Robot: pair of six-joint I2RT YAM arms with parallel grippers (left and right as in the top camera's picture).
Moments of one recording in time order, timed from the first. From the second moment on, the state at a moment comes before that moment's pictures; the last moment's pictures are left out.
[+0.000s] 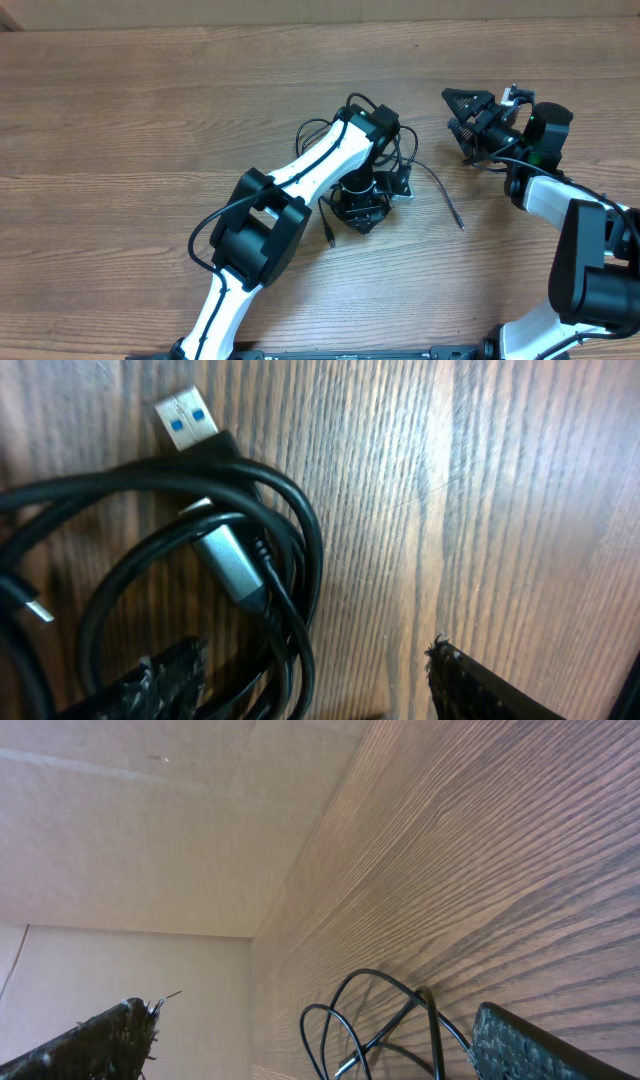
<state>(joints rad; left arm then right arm) -0.68 2.29 1.83 -1.27 0.30 0.79 -0.18 1.81 0.83 0.55 -0.83 1.01</state>
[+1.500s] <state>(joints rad) -0.68 2.11 2.04 -1.04 0.07 0.74 -0.17 1.81 0.83 0.54 -0.88 1.00</state>
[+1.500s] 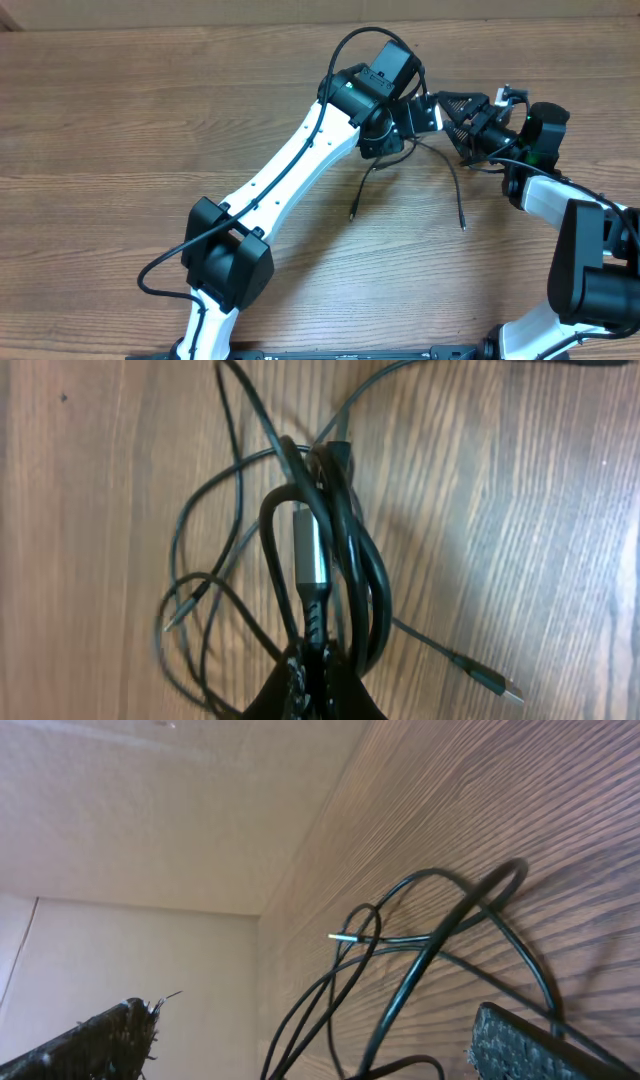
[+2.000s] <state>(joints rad) -0.67 2.11 2.04 -0.89 0.07 0.74 -0.08 1.81 0.83 0.60 -0.92 0.99</state>
